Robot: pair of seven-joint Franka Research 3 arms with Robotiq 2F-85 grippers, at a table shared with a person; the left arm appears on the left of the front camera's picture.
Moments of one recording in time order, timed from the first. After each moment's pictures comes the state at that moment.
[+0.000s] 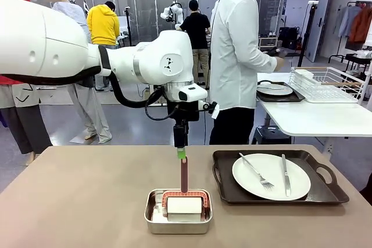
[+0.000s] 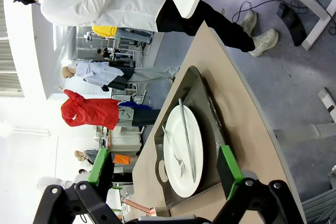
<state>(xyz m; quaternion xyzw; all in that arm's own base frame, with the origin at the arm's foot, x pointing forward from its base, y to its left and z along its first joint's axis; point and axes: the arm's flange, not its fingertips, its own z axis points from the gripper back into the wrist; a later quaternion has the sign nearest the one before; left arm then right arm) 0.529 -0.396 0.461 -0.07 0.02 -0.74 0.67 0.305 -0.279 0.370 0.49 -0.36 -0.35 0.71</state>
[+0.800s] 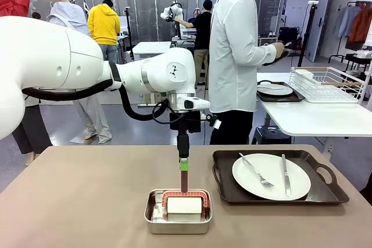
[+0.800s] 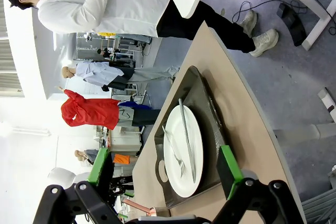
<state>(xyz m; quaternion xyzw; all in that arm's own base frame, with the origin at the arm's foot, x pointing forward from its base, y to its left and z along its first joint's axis) 0.532 -0.402 0.420 -0.15 0.12 -0.69 0.70 0.305 -0.279 0.371 0.49 -0.36 -0.35 0.71</state>
